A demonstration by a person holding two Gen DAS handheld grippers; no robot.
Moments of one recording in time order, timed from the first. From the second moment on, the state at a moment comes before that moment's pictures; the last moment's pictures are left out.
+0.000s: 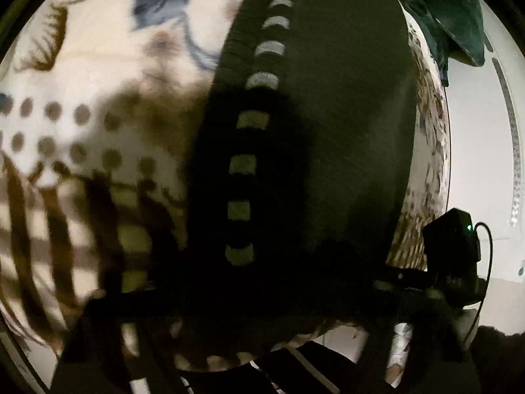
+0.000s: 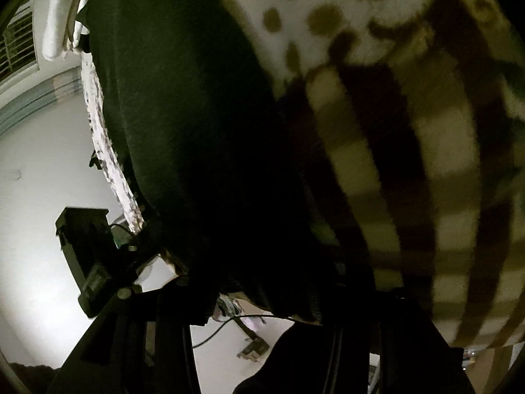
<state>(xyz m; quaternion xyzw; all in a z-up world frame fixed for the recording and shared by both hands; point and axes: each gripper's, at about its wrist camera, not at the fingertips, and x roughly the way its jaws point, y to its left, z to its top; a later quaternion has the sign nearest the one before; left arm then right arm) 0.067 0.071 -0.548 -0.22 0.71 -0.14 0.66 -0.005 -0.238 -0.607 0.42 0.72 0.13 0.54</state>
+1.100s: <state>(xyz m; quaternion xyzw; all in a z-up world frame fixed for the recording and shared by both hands) 0.337 0.092 -0.460 -0.46 0.55 -0.16 0.68 0.291 -0.274 -0.399 0.45 0.52 0.14 0.71</state>
